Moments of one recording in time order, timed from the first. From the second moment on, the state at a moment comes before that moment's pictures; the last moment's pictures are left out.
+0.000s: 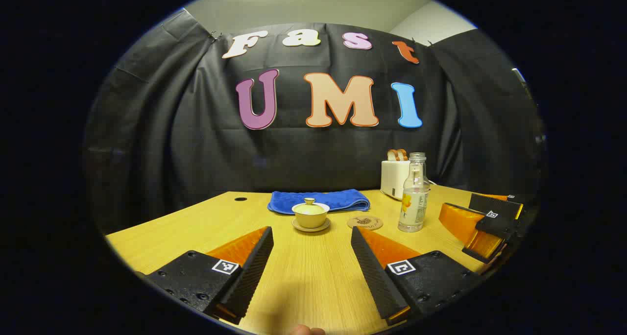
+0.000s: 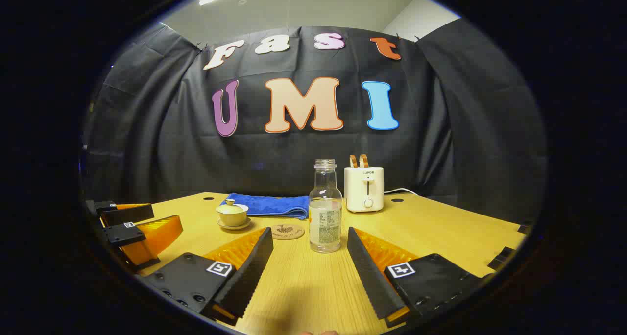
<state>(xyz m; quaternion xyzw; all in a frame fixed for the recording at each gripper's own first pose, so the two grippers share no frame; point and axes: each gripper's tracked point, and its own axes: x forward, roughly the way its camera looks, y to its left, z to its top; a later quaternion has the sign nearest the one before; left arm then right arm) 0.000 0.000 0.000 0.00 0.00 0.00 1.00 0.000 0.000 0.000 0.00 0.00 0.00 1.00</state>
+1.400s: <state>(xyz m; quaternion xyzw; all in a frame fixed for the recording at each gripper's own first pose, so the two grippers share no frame) 0.002 -0.004 -0.001 0.00 0.00 -0.01 1.00 0.000 0.000 0.000 0.00 0.00 0.00 1.00</state>
